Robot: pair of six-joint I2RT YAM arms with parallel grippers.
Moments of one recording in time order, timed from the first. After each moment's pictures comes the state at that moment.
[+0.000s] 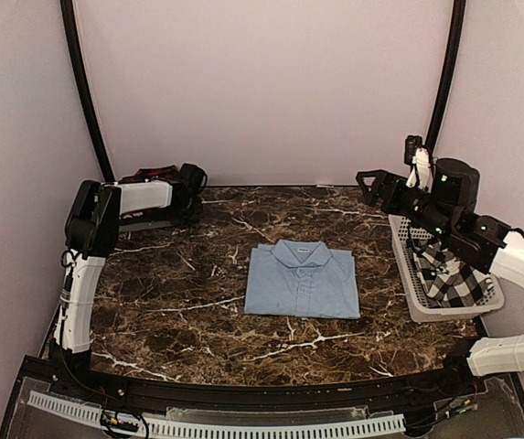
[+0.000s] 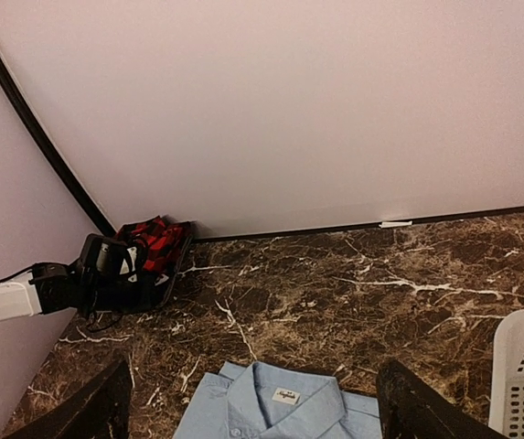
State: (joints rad) left arm -0.36 2.38 1.88 -0.49 -0.37 -0.53; right arm 0.61 0.98 0.86 -0.03 0.17 0.42
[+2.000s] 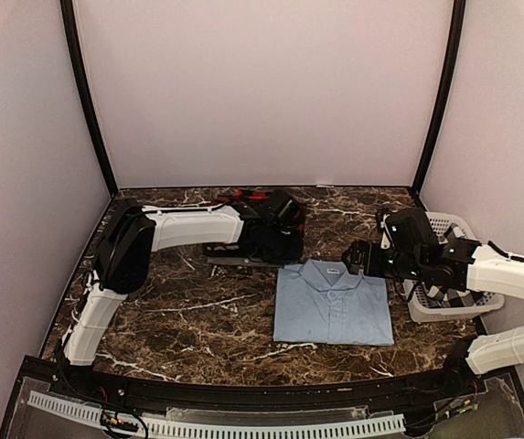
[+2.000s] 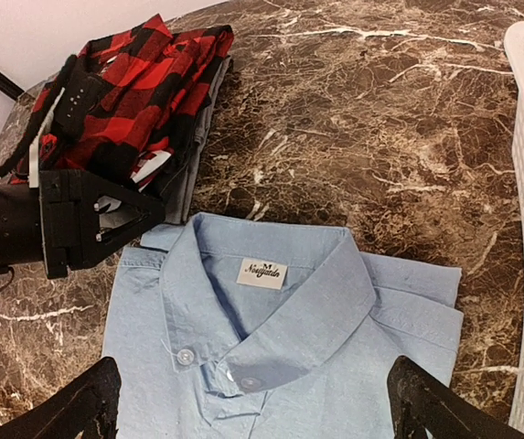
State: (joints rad) left arm -0.89 2.36 1.95 -0.50 0.02 -0.78; right arm 0.72 1.09 0.69 -0.32 0.21 0.63
